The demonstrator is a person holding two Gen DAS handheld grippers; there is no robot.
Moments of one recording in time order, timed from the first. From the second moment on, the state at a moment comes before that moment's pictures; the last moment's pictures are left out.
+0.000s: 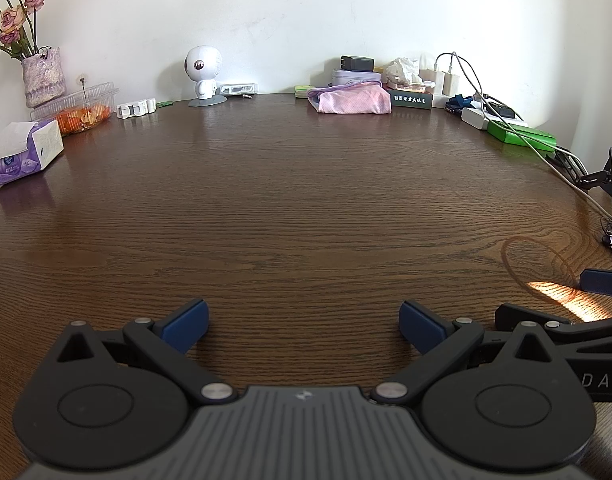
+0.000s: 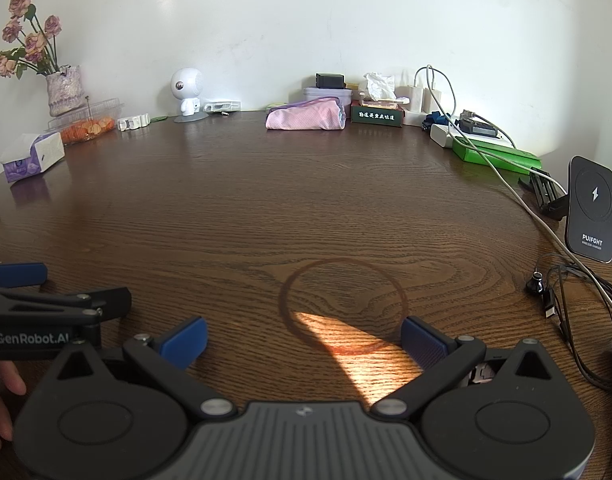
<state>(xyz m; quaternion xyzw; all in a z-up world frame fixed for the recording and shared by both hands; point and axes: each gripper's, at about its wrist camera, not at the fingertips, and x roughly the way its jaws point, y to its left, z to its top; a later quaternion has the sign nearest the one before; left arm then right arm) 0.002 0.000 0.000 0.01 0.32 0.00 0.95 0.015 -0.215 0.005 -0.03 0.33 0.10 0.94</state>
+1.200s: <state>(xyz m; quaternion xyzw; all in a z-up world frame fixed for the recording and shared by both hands) 0.004 0.001 0.001 0.01 0.32 0.00 0.95 0.016 -0.213 0.007 -0.03 0.33 0.09 0.94</state>
